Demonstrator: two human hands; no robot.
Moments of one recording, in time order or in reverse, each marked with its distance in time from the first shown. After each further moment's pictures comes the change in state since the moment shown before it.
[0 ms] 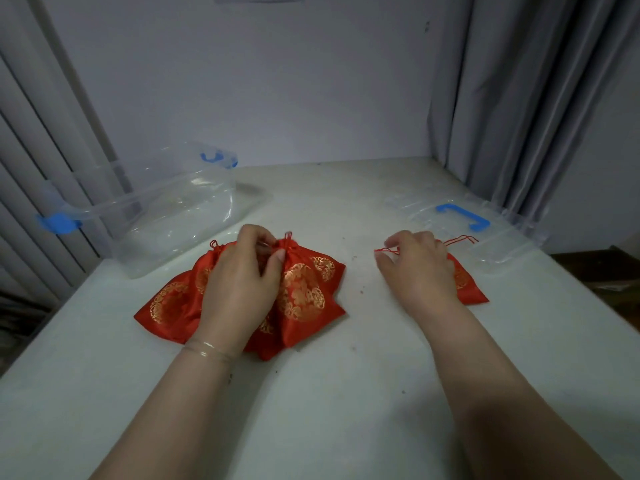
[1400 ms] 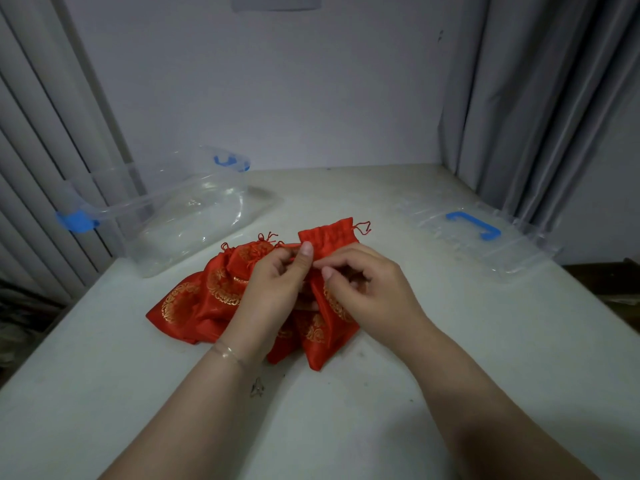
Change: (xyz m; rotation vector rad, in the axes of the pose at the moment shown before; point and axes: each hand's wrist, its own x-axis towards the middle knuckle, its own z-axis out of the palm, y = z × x) left_hand -0.007 0.029 0.008 -0.823 -0.212 -0.362; right_hand -0.043 -0.048 0.004 0.810 -0.018 -0.625
